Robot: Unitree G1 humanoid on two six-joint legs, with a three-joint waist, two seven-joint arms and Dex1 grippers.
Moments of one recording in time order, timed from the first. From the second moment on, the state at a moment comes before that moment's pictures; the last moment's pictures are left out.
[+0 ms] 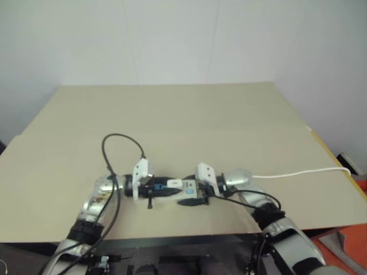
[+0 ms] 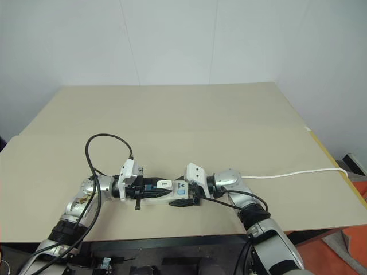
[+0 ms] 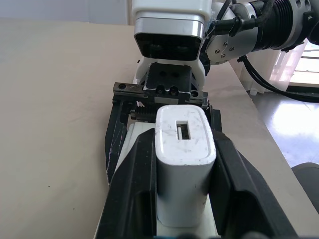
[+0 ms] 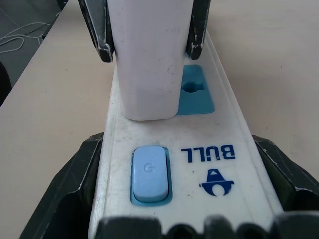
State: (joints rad) left arm -0.40 0.49 -0.16 0.24 -0.39 0.04 -1.30; right arm -0.65 -0.31 0.35 0.56 0.10 -0.10 1.24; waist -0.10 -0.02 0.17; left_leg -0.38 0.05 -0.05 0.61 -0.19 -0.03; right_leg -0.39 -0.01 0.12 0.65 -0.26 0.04
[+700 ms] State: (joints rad) left arm -0.46 0.49 -0.21 0.34 -0.39 -0.05 -1.35; right arm -0.64 -0.31 0.34 0.57 0.10 -0.10 1.24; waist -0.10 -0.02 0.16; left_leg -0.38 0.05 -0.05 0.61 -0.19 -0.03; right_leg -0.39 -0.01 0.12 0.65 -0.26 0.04
